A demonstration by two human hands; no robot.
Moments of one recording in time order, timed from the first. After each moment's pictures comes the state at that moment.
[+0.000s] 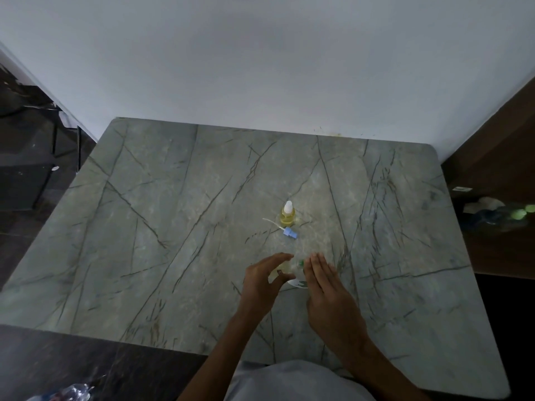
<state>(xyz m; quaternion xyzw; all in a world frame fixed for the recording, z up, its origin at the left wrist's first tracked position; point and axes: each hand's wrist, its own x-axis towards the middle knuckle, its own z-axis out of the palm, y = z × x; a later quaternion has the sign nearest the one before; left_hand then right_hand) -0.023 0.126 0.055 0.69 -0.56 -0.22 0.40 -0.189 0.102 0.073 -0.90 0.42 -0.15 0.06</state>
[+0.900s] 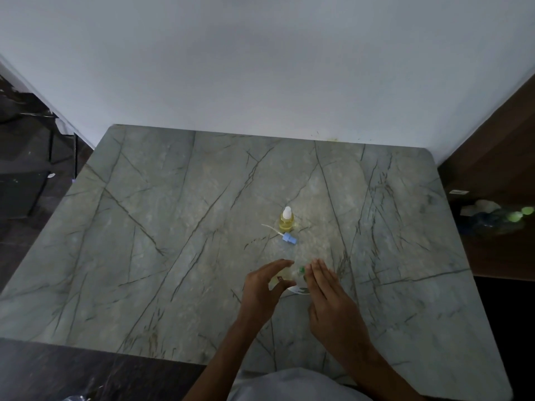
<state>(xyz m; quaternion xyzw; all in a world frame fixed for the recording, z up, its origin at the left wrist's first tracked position) -0.022 0.125 0.057 0.69 -0.56 -0.23 0.41 -0.191 0.100 0.075 -0.89 0.42 -0.17 0.08</state>
